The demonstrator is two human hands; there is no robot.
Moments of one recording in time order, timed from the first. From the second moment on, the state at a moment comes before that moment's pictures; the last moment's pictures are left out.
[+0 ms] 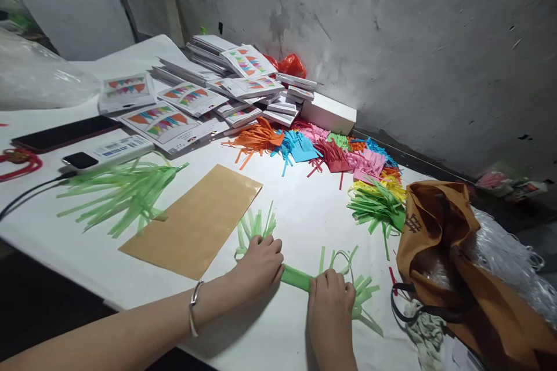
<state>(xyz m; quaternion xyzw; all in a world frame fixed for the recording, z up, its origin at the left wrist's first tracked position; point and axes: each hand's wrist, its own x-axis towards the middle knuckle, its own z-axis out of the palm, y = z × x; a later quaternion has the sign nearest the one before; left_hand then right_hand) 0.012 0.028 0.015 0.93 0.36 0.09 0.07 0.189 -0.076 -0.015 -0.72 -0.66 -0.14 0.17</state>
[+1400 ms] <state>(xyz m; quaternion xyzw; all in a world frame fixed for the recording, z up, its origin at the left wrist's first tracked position) 0.006 0.020 0.013 0.92 0.36 0.13 0.10 0.175 -0.074 -0.005 -0.65 -0.71 -0.07 0.26</state>
